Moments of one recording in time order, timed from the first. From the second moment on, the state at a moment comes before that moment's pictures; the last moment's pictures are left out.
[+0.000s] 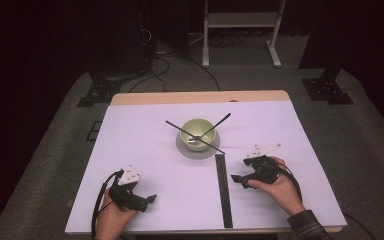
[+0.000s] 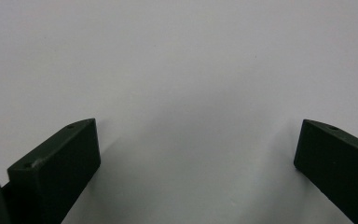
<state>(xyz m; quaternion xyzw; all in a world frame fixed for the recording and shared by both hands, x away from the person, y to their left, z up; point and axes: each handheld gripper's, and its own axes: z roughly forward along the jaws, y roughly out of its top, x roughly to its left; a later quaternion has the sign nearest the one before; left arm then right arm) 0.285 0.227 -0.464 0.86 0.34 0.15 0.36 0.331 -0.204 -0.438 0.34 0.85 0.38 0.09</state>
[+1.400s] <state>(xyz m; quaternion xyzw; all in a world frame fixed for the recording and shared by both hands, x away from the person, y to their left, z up) 0.285 0.227 -0.464 0.86 0.34 0.15 0.36 0.325 -0.177 -0.453 0.31 0.88 0.34 0.10</state>
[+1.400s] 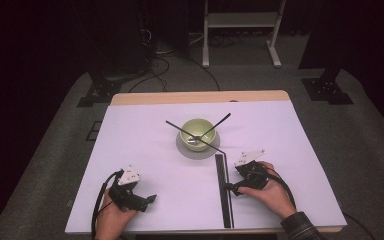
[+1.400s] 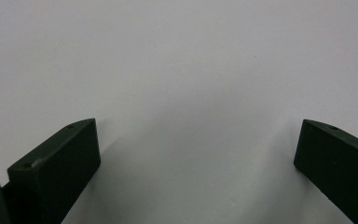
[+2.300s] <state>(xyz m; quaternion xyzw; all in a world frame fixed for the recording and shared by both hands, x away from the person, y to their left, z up) 0.285 0.227 -0.464 0.86 0.34 0.15 0.36 0.274 -0.176 -0.452 0.29 0.89 0.34 0.09</state>
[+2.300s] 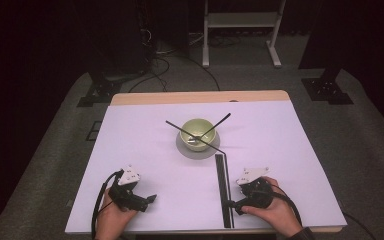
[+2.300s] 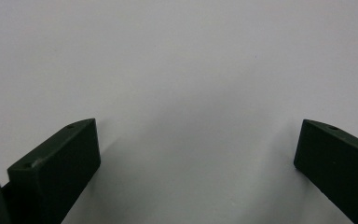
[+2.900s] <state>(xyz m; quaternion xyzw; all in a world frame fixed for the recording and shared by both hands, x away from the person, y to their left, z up) 0.285 0.227 -0.464 0.86 0.34 0.15 0.36 0.256 -0.177 -0.455 0.28 0.90 0.33 0.10</state>
